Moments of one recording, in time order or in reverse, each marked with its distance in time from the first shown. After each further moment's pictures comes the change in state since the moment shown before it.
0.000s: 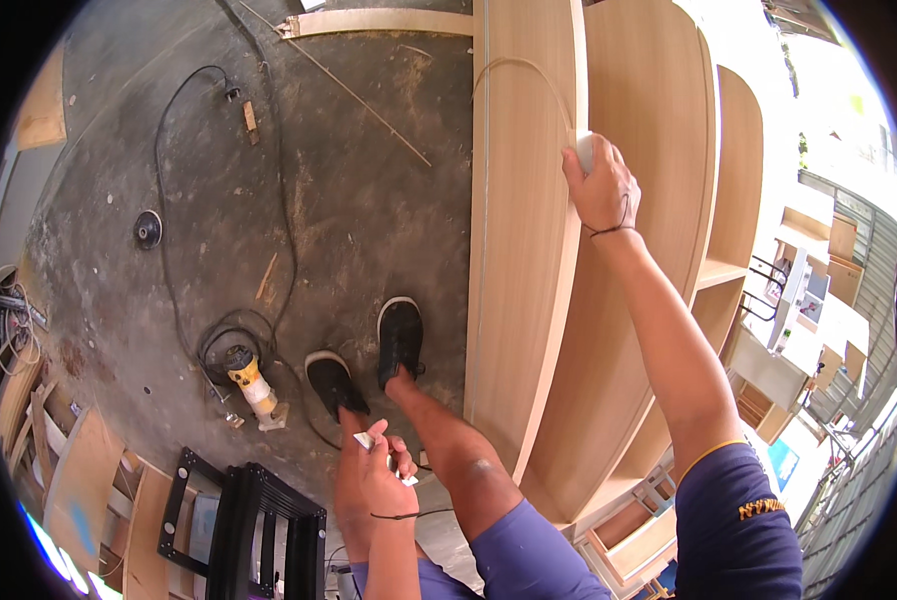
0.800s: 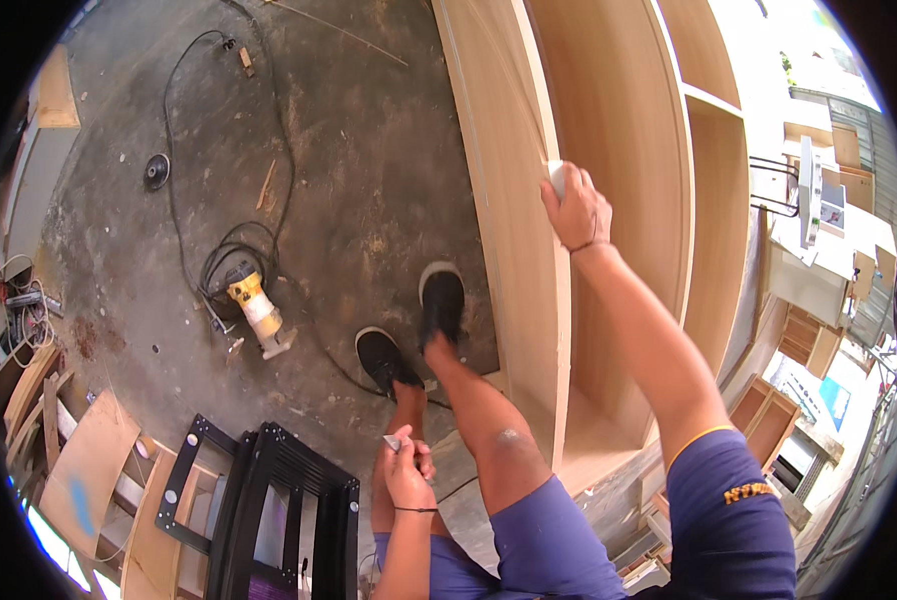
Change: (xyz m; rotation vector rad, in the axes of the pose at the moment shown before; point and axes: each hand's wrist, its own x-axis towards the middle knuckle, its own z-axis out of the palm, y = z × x) left_hand -0.072 -0.127 -0.264 0.274 -0.010 -0.010; right_hand -0.339 0.019 -0.005 0.059 -0.018 0.110
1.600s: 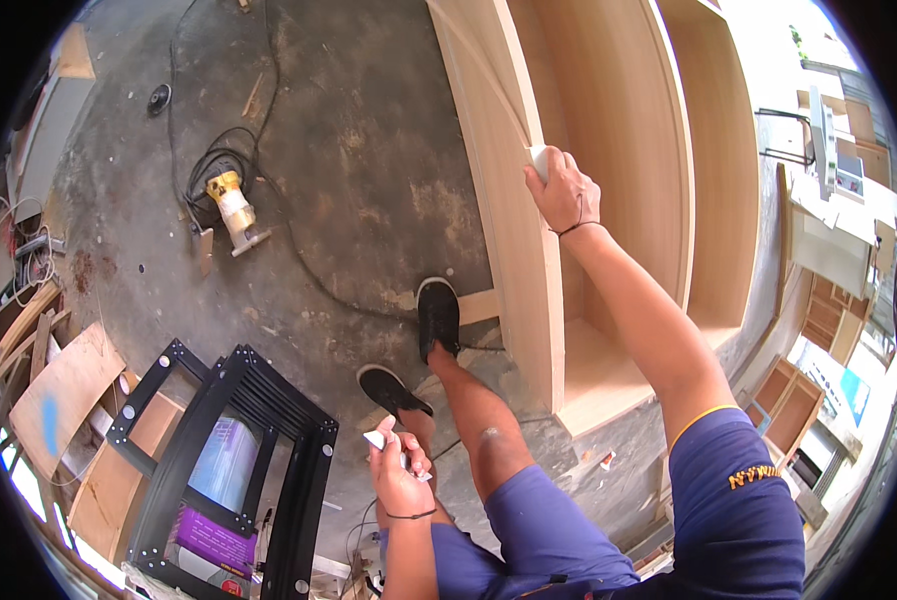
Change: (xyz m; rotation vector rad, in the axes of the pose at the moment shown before) left_hand -0.105 -0.154 -0.105 -0.110 -0.039 0.164; right_hand -0.229 0.057 -0.007 0.014 -0.074 -0.007
